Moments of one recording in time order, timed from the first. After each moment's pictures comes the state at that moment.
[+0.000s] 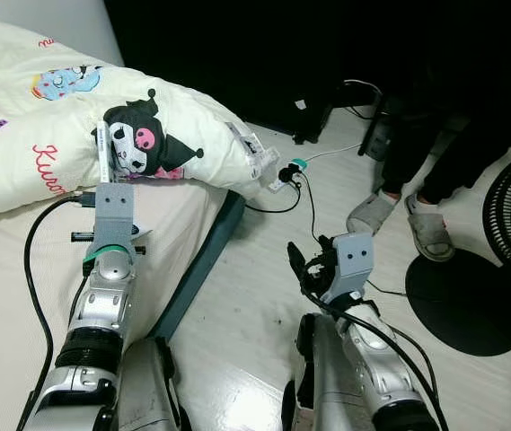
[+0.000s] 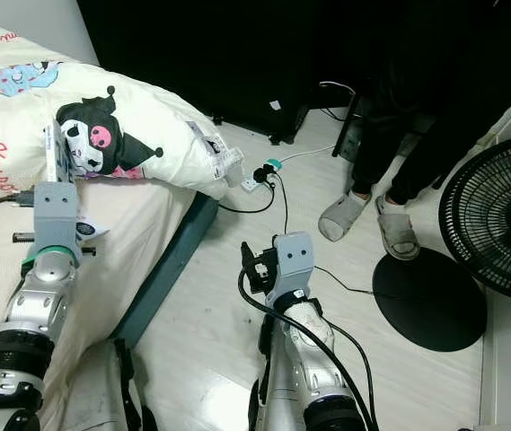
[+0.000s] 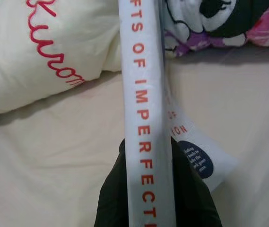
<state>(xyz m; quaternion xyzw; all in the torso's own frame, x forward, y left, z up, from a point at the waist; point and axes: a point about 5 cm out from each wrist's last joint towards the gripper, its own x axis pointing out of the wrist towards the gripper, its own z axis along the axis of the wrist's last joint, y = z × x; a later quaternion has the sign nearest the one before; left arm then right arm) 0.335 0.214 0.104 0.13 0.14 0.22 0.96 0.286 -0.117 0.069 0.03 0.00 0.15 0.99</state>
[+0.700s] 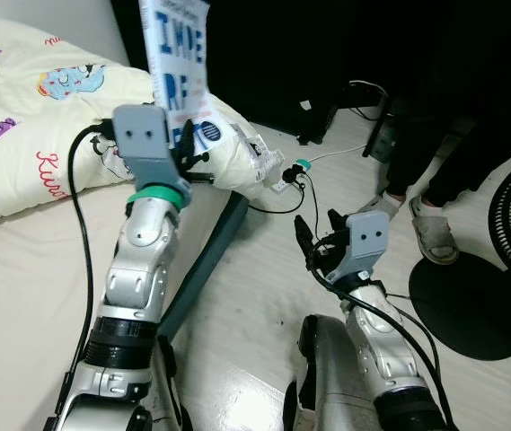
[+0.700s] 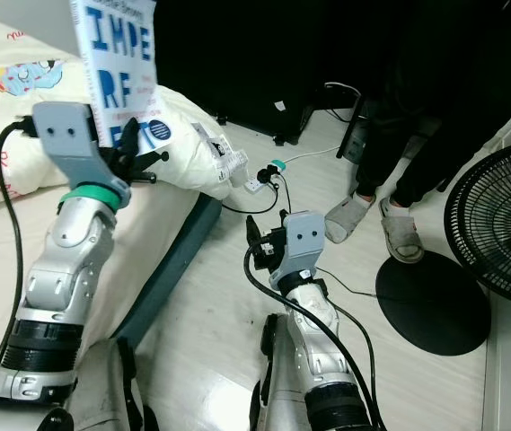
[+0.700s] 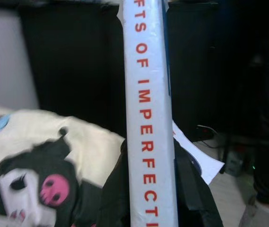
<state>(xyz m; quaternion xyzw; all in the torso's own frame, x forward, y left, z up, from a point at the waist) 0.334 0.115 0.222 0.00 -0.15 -0.05 0.99 0.298 -0.121 0.101 0.04 -0.07 0.13 0.99</state>
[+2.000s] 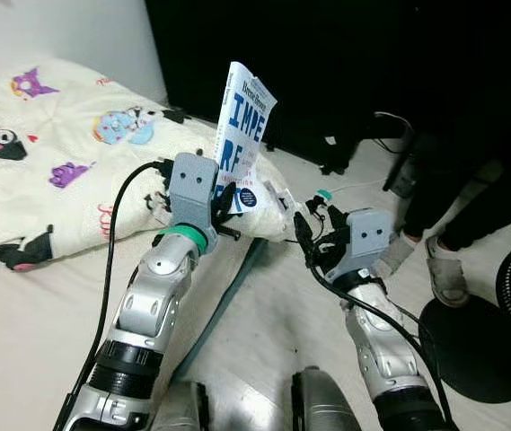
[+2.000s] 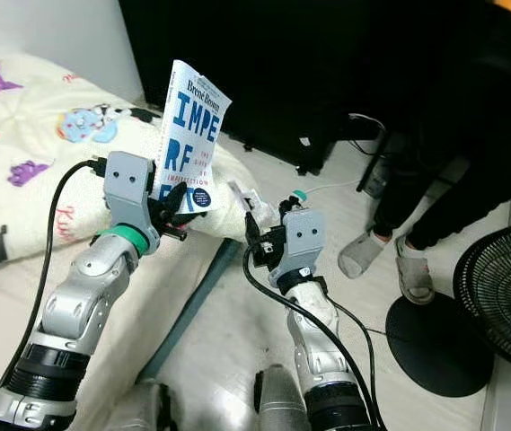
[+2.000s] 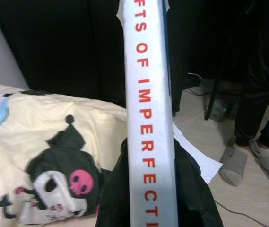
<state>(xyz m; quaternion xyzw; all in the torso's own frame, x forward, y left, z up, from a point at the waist) 0.323 0.099 0.163 0.03 0.00 -0.15 0.99 0.299 -0.119 0.105 0.04 -0.07 0.14 0.99</state>
